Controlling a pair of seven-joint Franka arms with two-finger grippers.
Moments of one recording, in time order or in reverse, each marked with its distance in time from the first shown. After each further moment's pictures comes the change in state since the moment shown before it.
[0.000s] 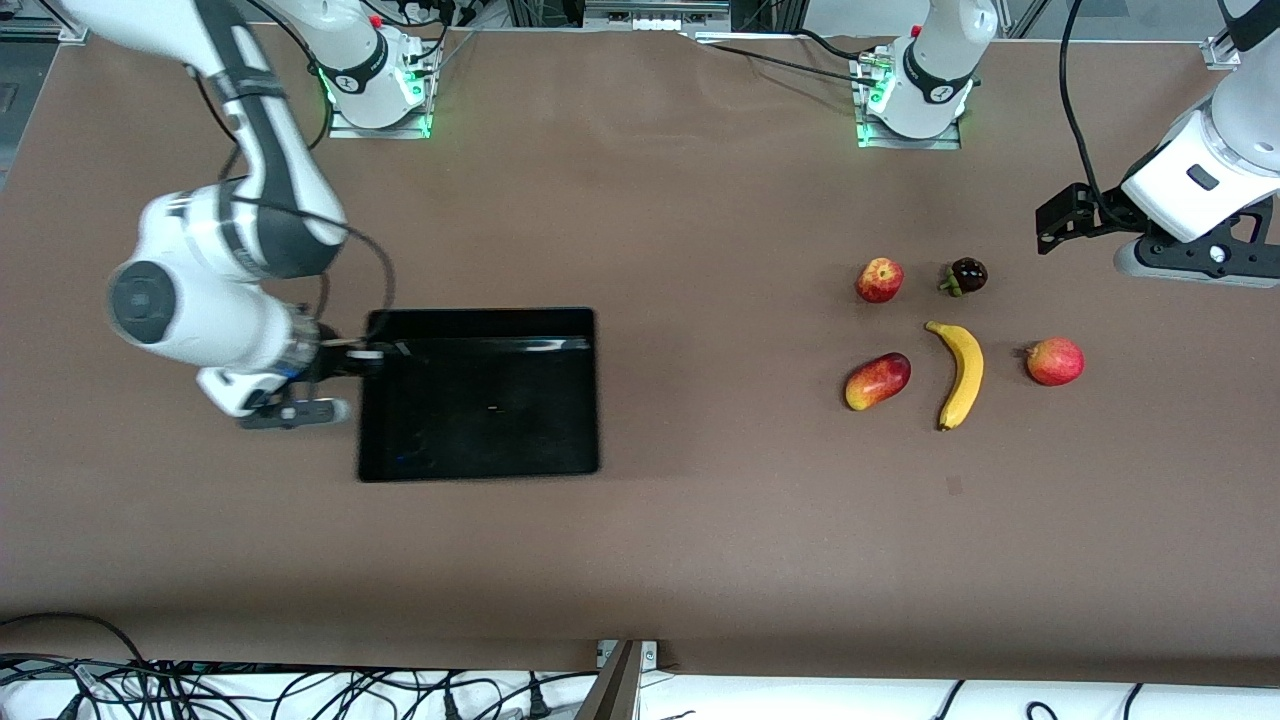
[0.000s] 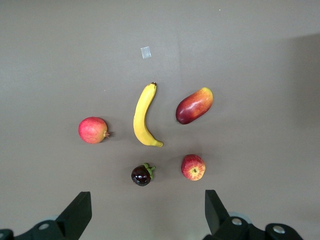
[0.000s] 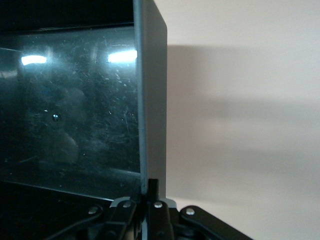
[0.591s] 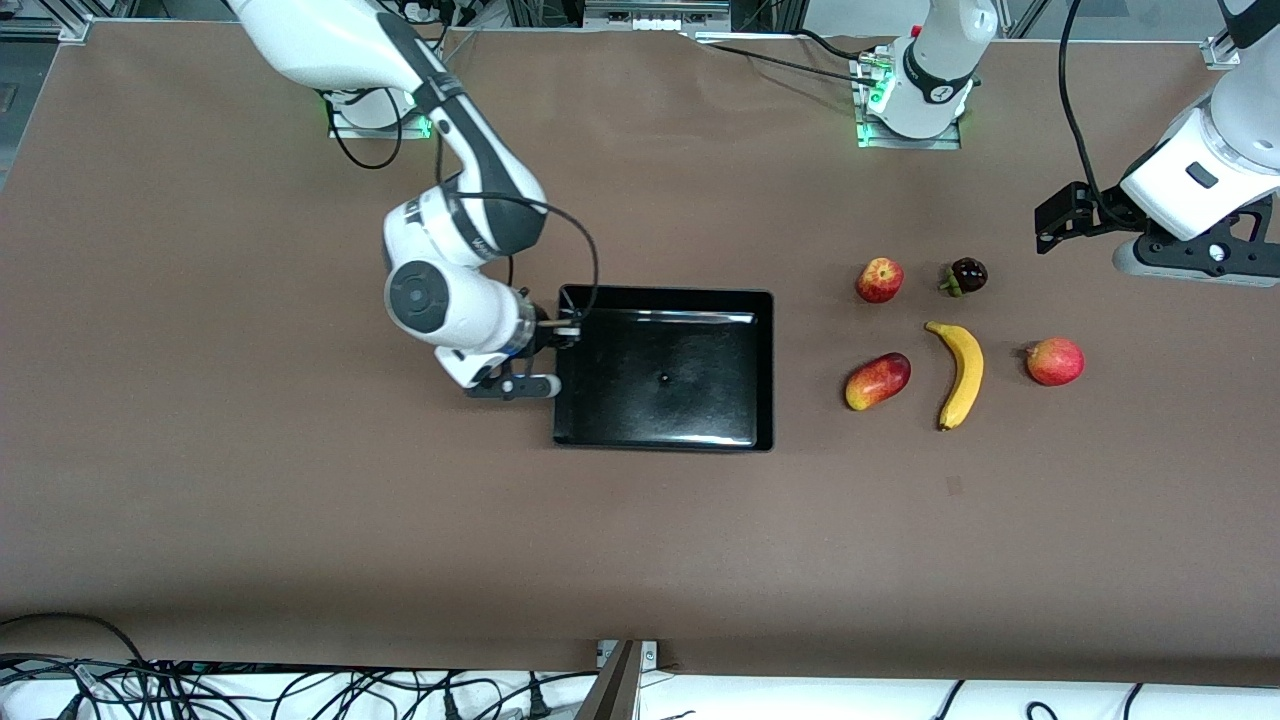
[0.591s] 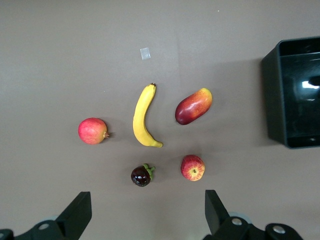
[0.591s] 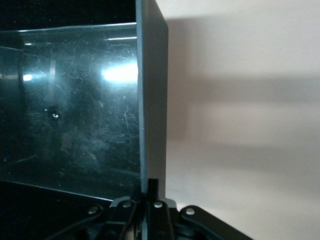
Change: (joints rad) left arm 0.000 0.000 -0.002 0.002 0.000 0.000 0.000; right arm 0.293 0.171 0.007 0.086 0.153 0.123 0.231
